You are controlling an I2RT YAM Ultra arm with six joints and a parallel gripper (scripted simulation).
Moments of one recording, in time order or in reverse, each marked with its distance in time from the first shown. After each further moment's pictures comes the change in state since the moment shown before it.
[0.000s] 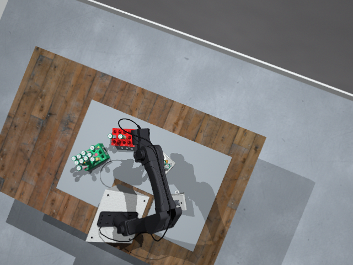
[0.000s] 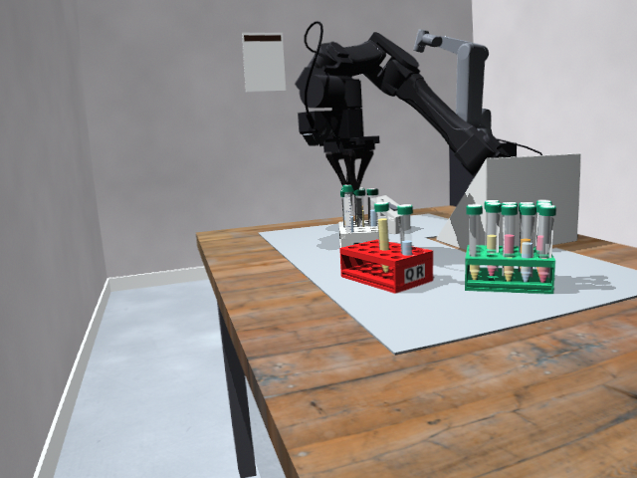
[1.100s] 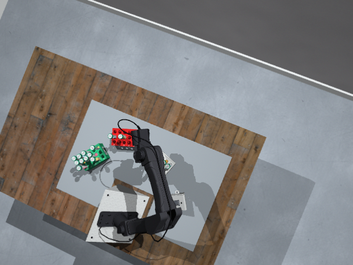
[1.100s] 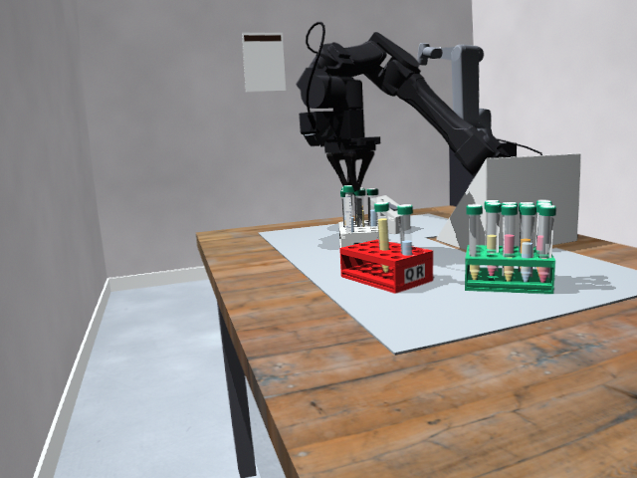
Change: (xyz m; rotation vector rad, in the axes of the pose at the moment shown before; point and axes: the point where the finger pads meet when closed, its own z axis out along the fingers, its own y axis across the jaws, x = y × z) arm 0.001 0.001 0.001 0.002 -0.006 -0.005
